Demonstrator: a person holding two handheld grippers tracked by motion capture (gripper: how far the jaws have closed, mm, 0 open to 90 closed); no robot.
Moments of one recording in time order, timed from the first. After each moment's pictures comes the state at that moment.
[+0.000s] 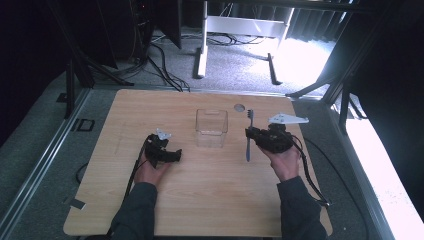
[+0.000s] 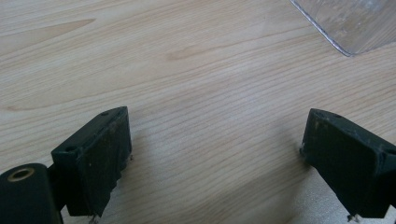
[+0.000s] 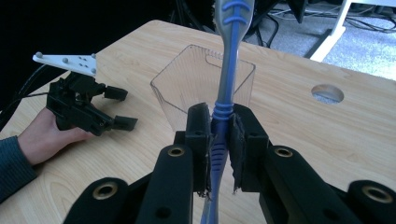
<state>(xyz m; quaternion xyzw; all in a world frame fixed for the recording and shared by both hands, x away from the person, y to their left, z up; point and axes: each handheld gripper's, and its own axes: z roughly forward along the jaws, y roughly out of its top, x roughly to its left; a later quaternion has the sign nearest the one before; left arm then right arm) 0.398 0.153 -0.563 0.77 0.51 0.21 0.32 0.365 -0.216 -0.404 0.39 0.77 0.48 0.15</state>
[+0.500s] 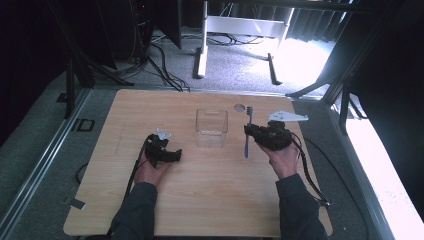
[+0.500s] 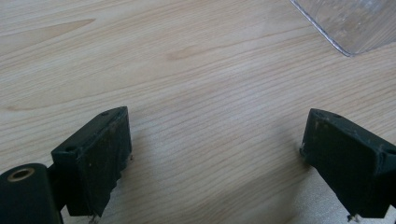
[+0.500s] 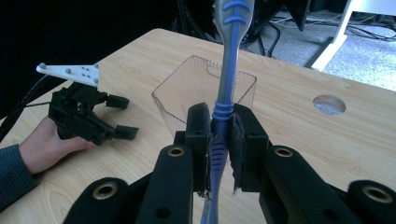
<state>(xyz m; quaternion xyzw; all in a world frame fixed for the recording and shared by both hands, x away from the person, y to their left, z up) 0.398 0.153 -0.563 0.77 0.51 0.21 0.32 0.371 -0.214 -0.401 0.38 0.77 0.49 0.16</state>
